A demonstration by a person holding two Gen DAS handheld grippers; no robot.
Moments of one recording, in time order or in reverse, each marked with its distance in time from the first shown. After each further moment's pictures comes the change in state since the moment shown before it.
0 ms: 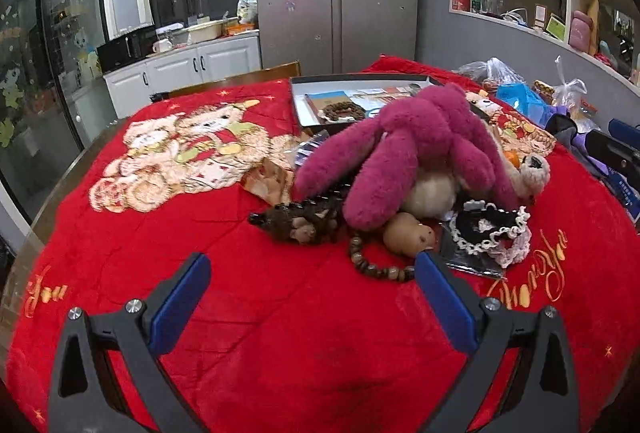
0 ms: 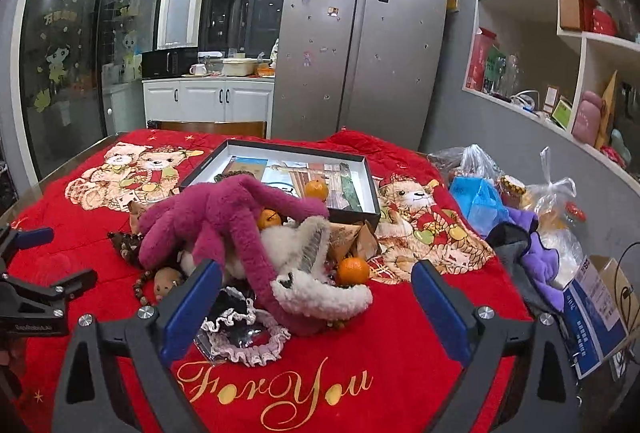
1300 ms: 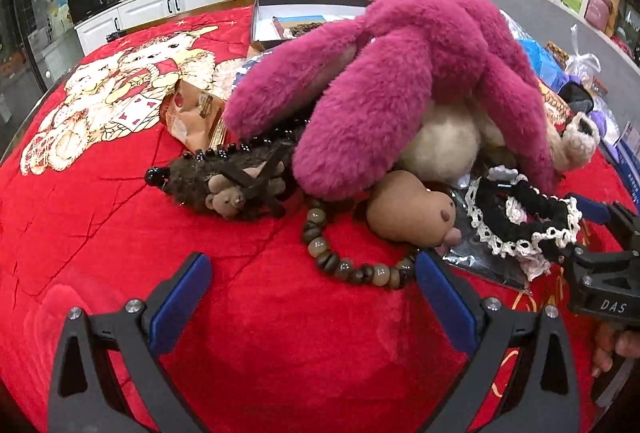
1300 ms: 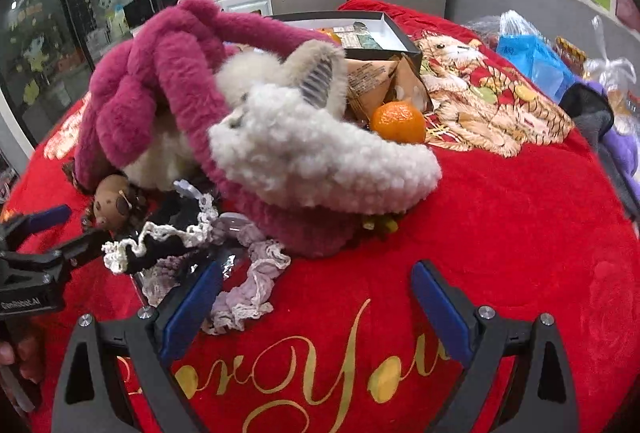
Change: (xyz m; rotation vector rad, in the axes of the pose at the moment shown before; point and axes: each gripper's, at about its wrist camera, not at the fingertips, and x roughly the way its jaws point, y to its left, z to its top) left arm 0.096 -0.019 -0.001 -0.022 0.220 -0.067; right arm 0.109 0.009 -0.072 0.118 0.360 0.108
